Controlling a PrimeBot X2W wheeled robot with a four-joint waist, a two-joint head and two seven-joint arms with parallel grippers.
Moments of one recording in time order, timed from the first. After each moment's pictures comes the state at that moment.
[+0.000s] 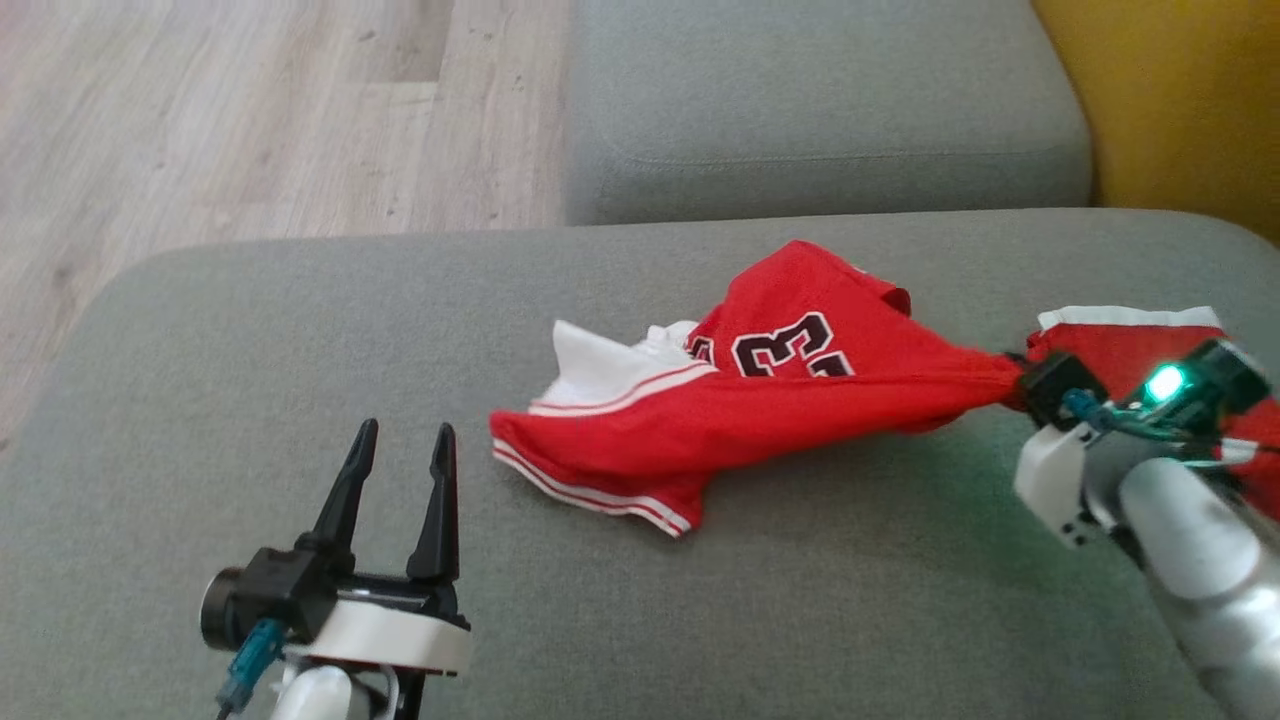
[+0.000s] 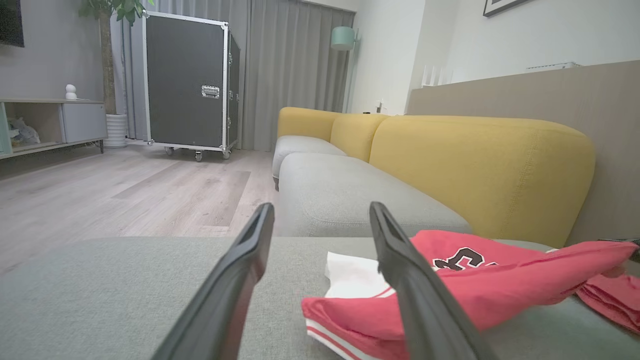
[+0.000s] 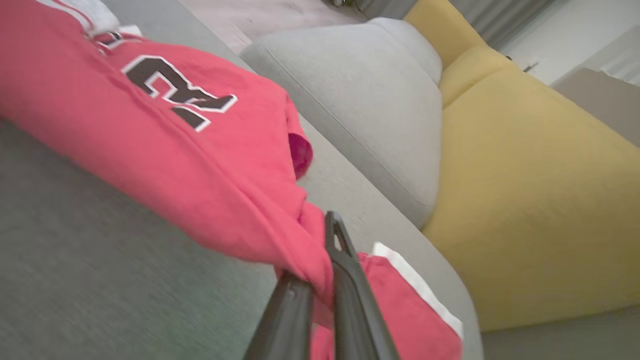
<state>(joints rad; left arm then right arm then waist) -0.08 0.07 -0.20 0.26 -0.25 -0.09 -0.25 -0.58 -0.35 0.49 0.96 -0.17 0.13 -0.14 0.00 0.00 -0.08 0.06</state>
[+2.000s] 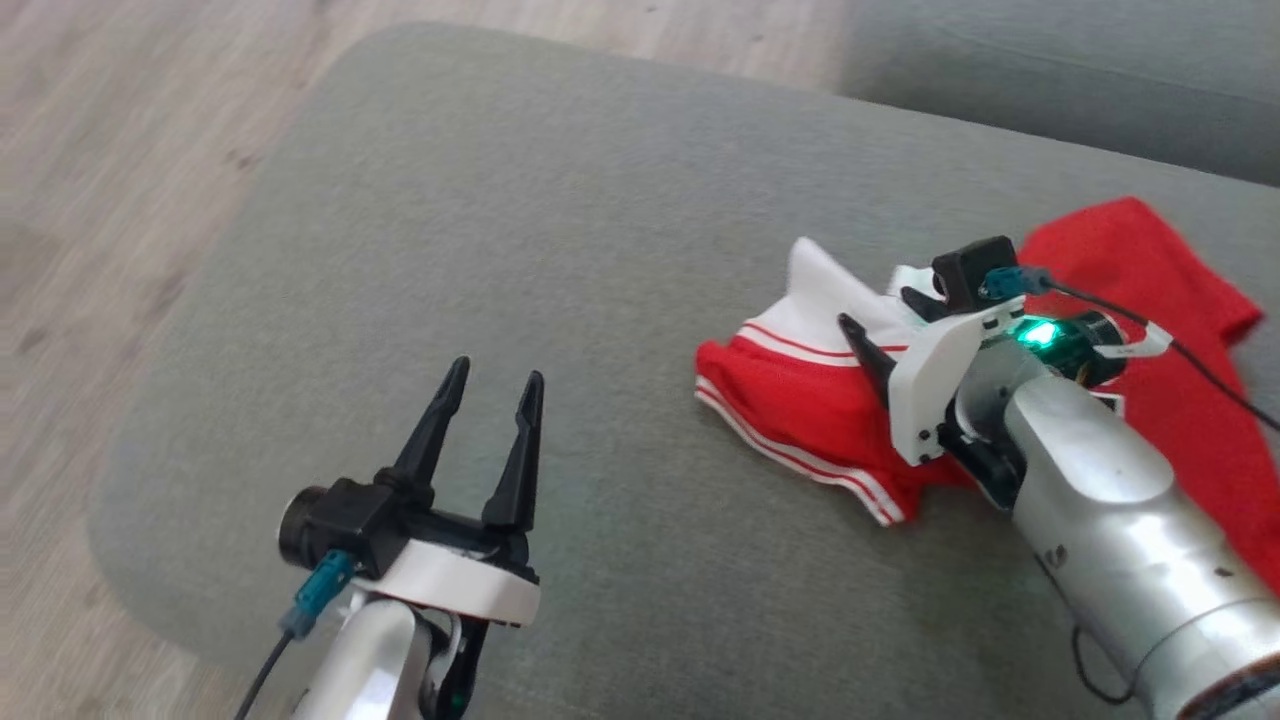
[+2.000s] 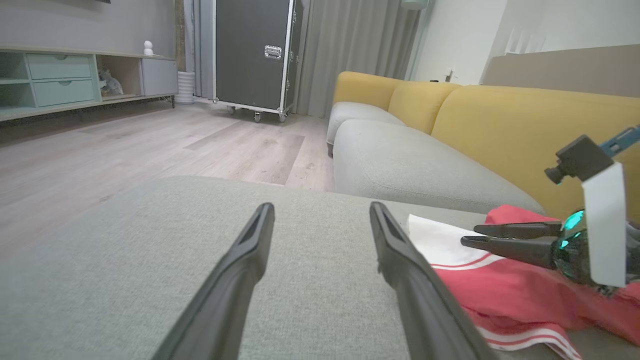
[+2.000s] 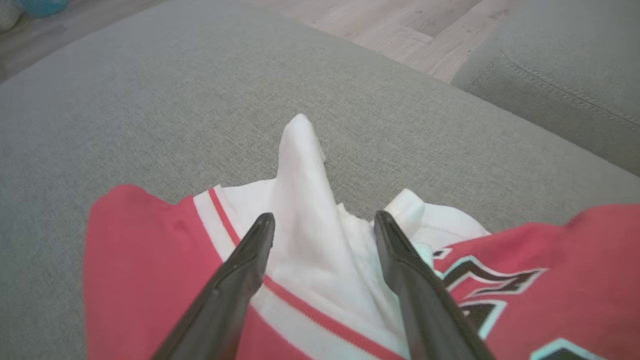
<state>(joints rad) -0.21 0.05 -0.32 0.32 -0.27 -0.13 -0.25 -0.72 -0.19 0.61 0.96 0.42 0.13 0.12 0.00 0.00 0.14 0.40</state>
